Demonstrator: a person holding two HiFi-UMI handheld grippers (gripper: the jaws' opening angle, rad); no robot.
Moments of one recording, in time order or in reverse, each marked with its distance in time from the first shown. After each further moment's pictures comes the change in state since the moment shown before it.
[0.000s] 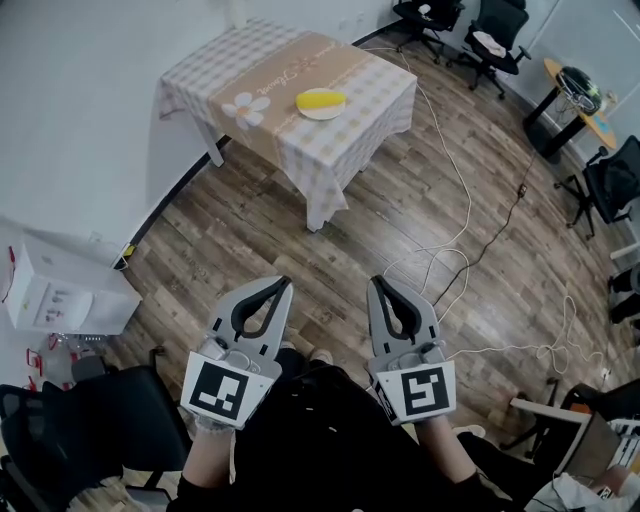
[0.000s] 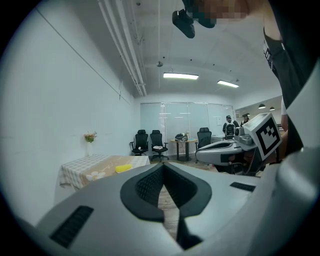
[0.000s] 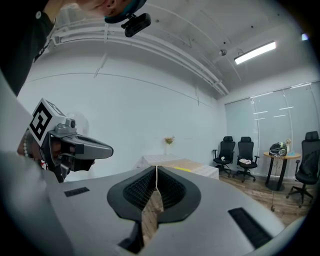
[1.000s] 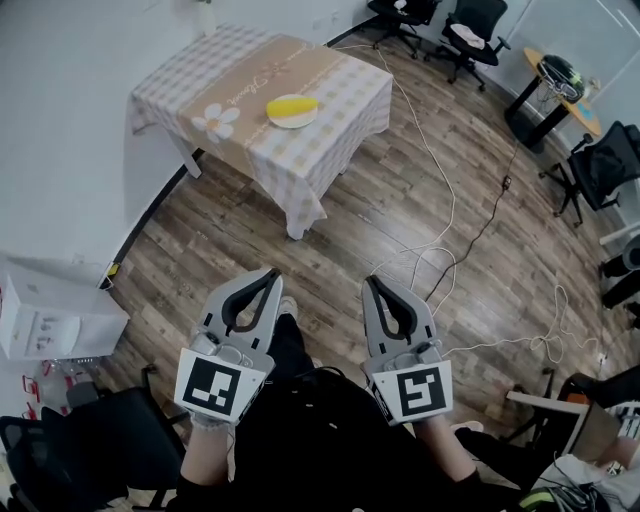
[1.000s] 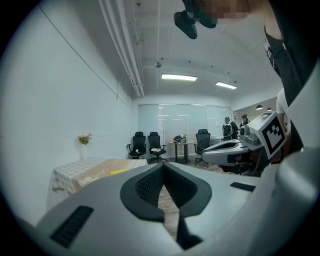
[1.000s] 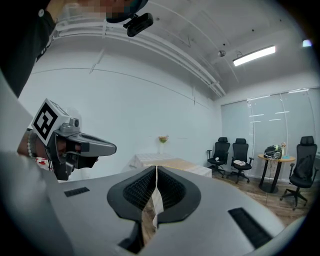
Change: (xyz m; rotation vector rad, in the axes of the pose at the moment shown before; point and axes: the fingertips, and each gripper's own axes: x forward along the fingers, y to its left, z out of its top) left arm 0.063 0.011 0.009 0.019 -0.029 -0.031; right arm 0.020 -0.050 -0.007 -0.016 0.011 -0.056
